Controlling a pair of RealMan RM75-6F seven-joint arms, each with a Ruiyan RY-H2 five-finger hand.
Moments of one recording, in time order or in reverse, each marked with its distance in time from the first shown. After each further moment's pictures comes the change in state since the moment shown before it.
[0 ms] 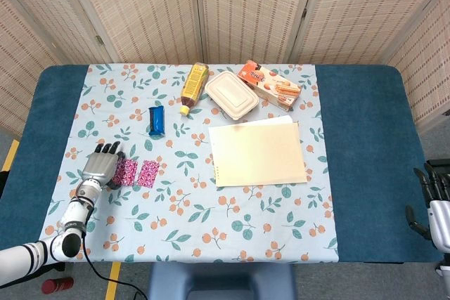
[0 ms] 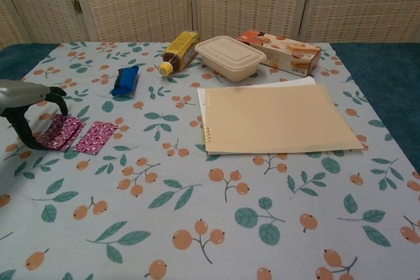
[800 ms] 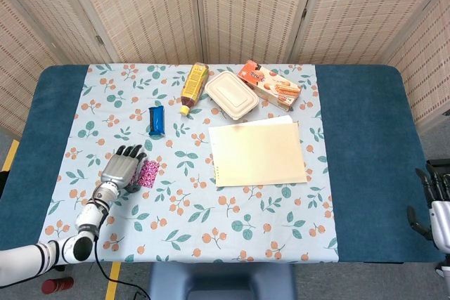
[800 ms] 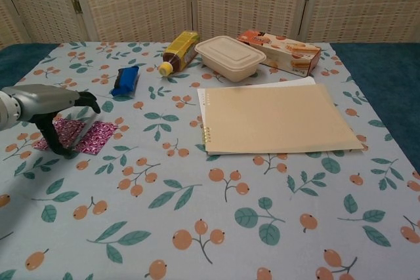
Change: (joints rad) left arm -0.040 -0.047 0.003 -0.050 0.051 0.008 0.025; right arm -0.003 -0.003 0.000 0.013 0.006 -0.004 0.012
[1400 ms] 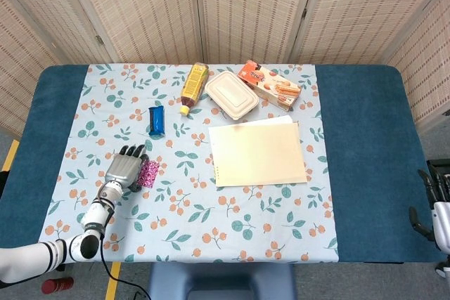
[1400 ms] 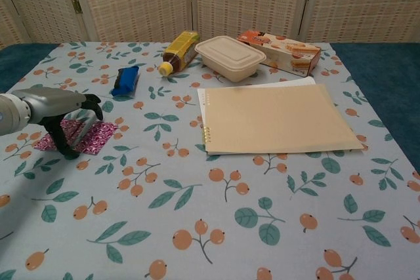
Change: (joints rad) left arm -0.018 -0.040 0.000 0.033 -0.035 0.003 0.009; right arm -0.004 -0.003 0.000 0.014 0.005 -0.002 0.015
